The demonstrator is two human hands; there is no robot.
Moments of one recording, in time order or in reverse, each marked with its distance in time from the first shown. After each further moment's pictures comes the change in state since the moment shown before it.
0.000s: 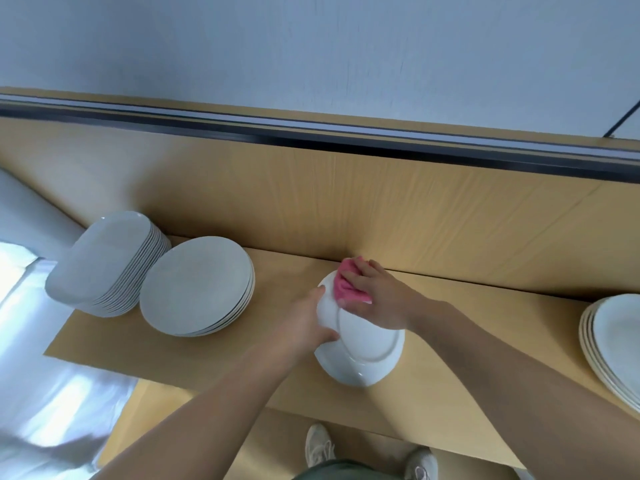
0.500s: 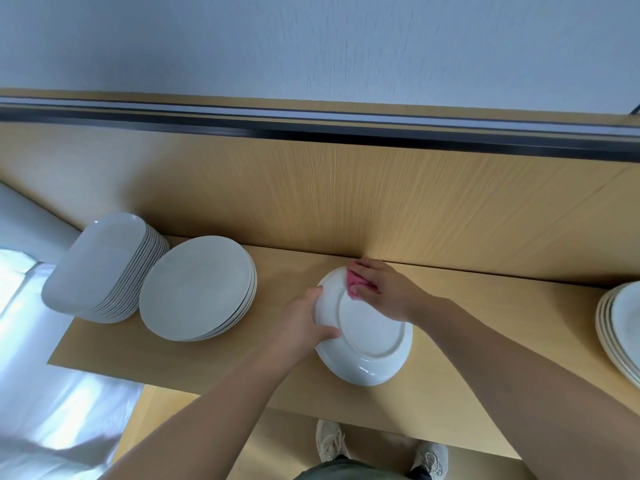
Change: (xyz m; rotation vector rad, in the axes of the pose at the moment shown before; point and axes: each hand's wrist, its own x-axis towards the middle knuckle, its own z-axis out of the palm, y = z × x) left_hand 0.010 -0.022 0.000 -0.130 0.014 -0.028; right_hand 0.012 0.012 0.010 0.221 0.062 0.085
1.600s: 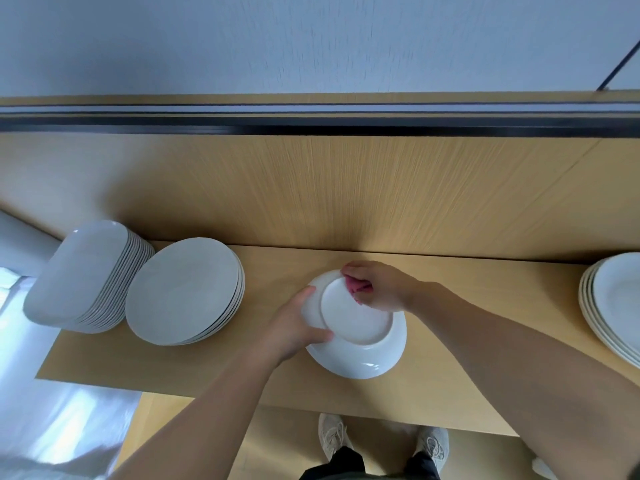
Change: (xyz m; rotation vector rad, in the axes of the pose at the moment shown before) left_hand 0.007 -0.017 0.010 -0.263 -0.172 -0.108; right_hand -0.003 0.016 0.001 -0.065 -0.085 -0.009
